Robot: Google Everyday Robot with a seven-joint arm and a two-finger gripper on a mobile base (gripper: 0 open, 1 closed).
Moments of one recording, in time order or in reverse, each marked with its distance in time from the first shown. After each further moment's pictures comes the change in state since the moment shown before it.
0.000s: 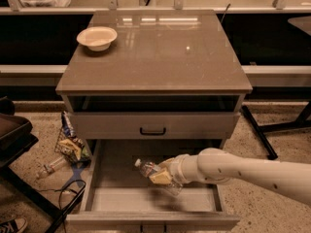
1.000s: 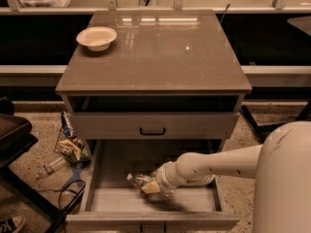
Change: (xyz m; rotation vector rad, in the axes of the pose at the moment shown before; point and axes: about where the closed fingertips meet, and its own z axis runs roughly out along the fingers) arm 0.039 0.018 0.080 -0.045 0.154 -0.085
